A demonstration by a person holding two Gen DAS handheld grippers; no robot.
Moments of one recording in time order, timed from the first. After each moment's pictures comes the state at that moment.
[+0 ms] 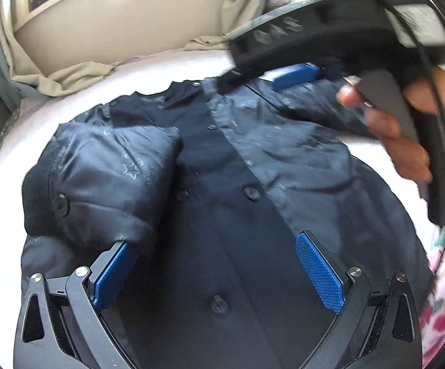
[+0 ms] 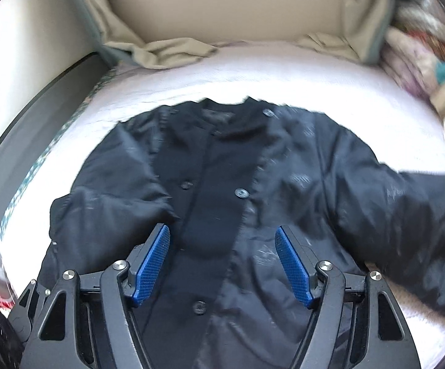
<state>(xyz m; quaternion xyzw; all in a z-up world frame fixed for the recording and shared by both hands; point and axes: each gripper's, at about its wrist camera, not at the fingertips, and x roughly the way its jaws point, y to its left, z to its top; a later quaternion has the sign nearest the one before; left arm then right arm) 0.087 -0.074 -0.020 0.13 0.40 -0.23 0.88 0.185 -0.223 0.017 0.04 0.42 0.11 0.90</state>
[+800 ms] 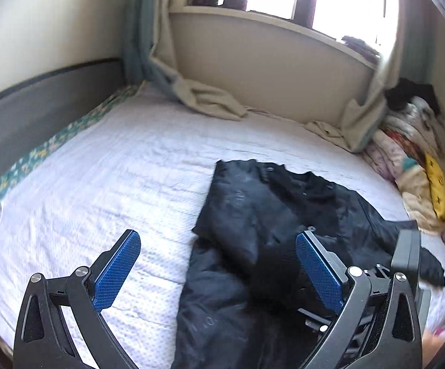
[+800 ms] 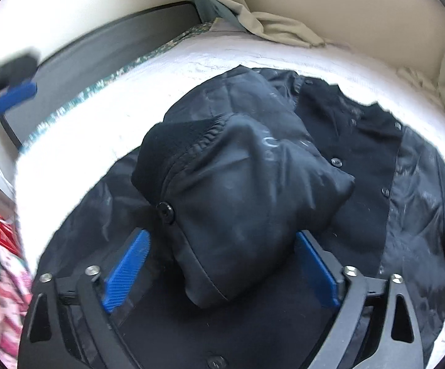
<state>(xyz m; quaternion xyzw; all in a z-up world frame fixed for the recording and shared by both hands) 0.123 0.154 0.072 -0.08 0.32 -0.02 0.94 0.146 -0.059 -0.045 -0.12 0.41 0.23 0.87</state>
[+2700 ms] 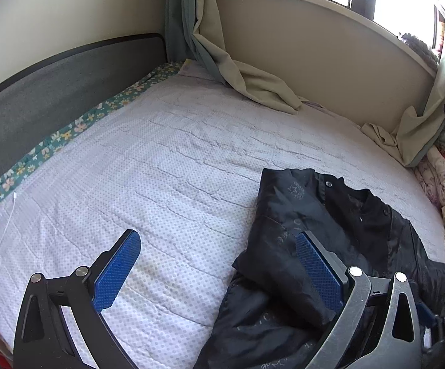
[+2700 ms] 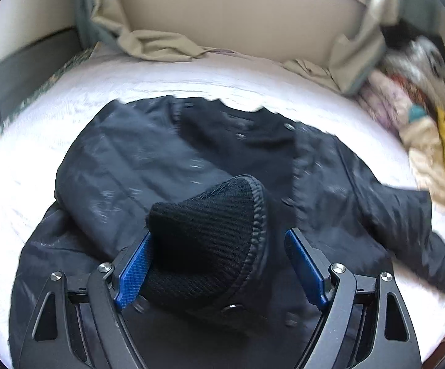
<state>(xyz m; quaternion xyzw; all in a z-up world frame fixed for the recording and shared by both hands) 0.219 0.167 0.059 -0.09 0.37 0.08 0.92 0.187 -0.104 -0.006 -0.03 0.41 -0.04 0.91</state>
